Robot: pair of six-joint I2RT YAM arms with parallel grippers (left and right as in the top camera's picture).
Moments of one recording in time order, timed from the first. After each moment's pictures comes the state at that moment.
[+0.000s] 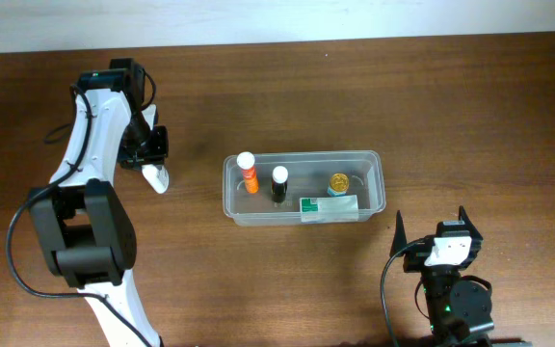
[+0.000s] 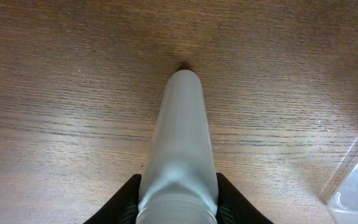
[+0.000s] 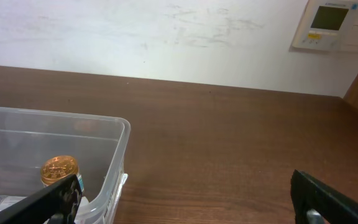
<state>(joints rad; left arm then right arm) 0.04 2.14 1.84 -1.32 -0.04 -0.06 0.18 0.01 0.05 -0.16 0.21 -0.08</state>
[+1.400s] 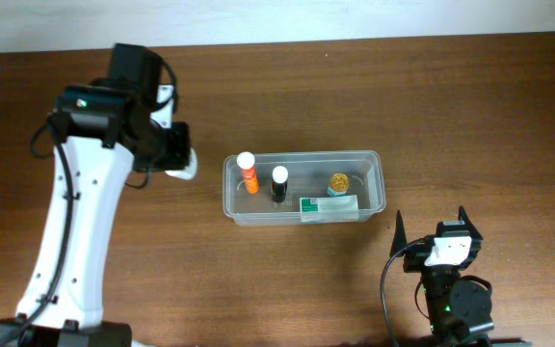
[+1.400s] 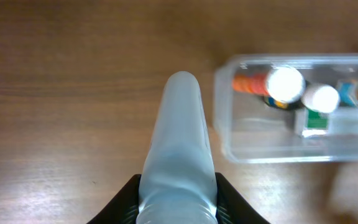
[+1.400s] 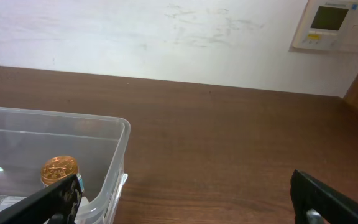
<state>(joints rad) -0.18 1.65 1.83 -1.46 0.03 -0.18 0.18 0.01 0.05 -0.16 0.21 -0.08</state>
